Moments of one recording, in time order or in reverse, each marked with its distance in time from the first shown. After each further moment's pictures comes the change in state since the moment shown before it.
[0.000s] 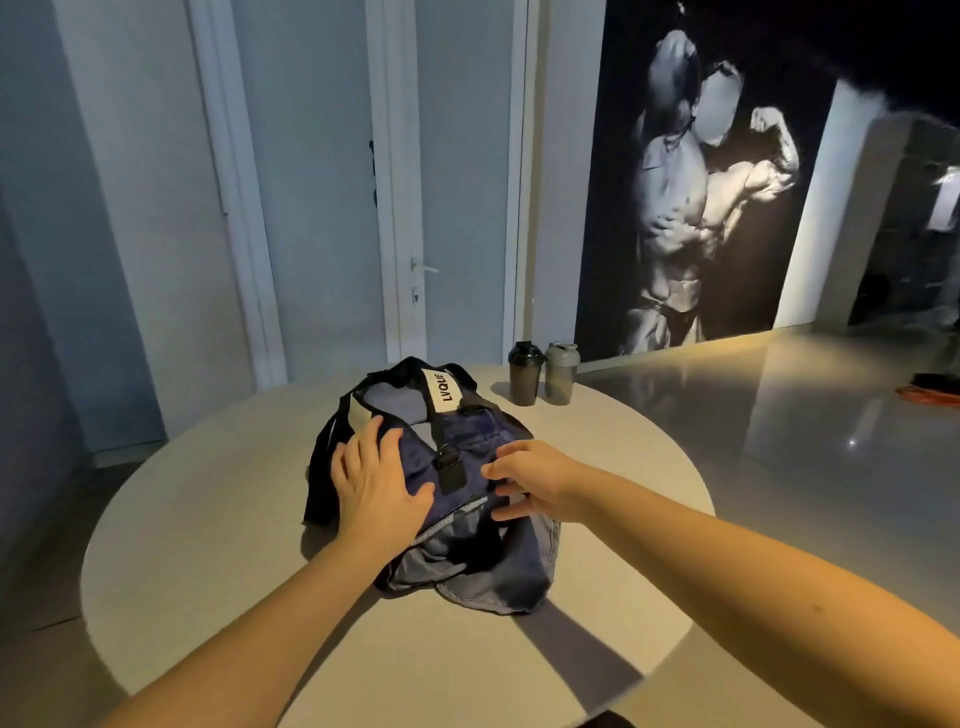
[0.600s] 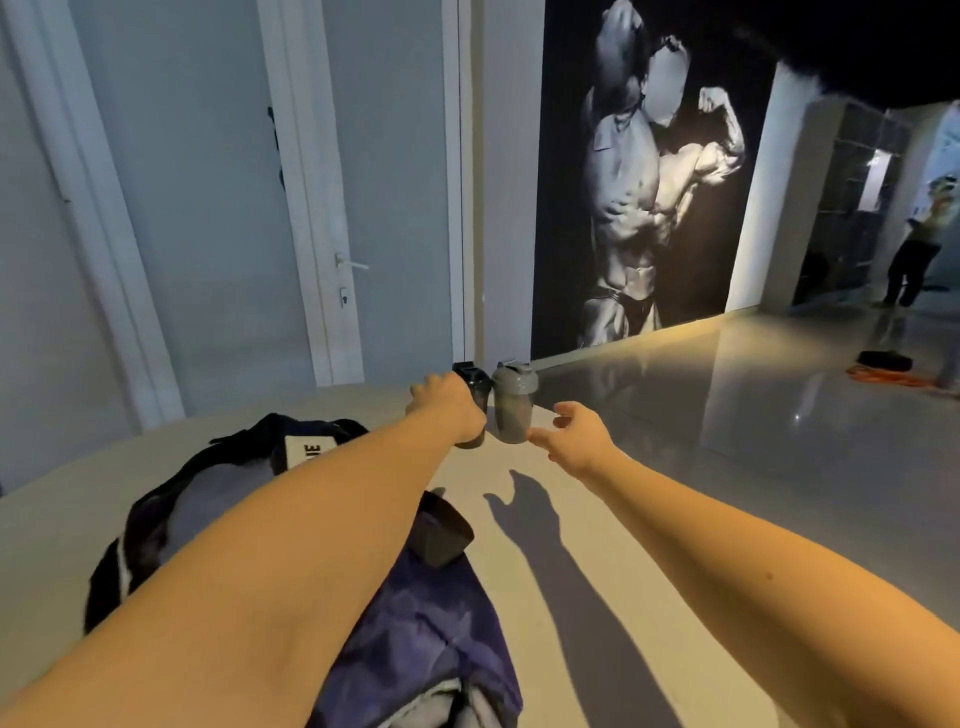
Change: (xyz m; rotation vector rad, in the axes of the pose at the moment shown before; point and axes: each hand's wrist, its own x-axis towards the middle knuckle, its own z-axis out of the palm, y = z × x) left_hand 0.293 0.182 0.165 -0.065 -0.525 -0.041; right_hand 0.228 -0.013 -0.217 -0.282 0.606 -0.183
